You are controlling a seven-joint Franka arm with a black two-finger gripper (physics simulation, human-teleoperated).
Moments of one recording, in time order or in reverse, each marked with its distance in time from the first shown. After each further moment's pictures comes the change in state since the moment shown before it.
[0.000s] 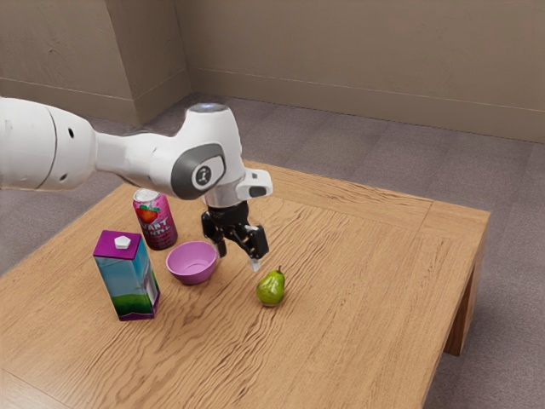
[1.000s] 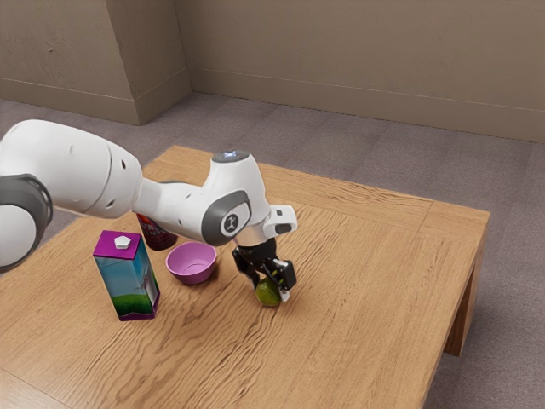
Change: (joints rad) arm 0.001 0.193 -0.056 0.015 -0.037 0.260 -0.002
